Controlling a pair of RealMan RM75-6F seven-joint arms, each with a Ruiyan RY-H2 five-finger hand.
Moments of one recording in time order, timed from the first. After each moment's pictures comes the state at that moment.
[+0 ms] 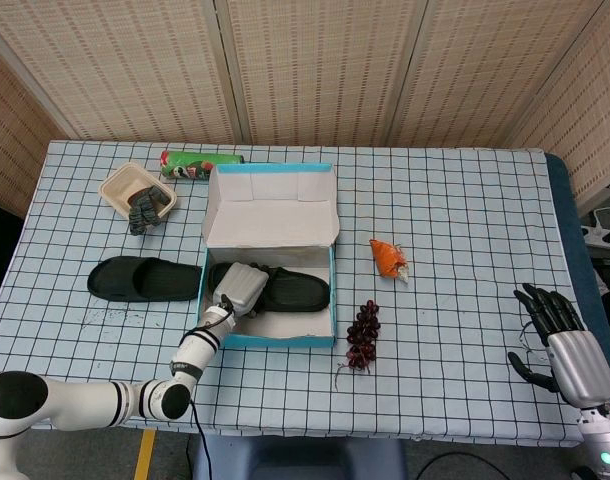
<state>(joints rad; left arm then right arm) -1.06 -1.66 -0.14 -1.43 0.64 0.91 0.64 0.08 -1.04 0.01 -1.66 -1.62 1.50 0.12</state>
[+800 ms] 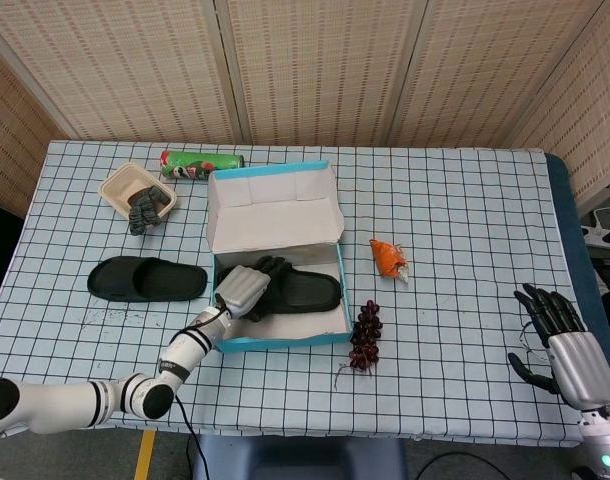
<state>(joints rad) -1.00 -1.57 -0.17 -1.49 0.84 0.80 0.38 0.07 -1.04 0.01 -1.67 -1.63 1.52 0.12</state>
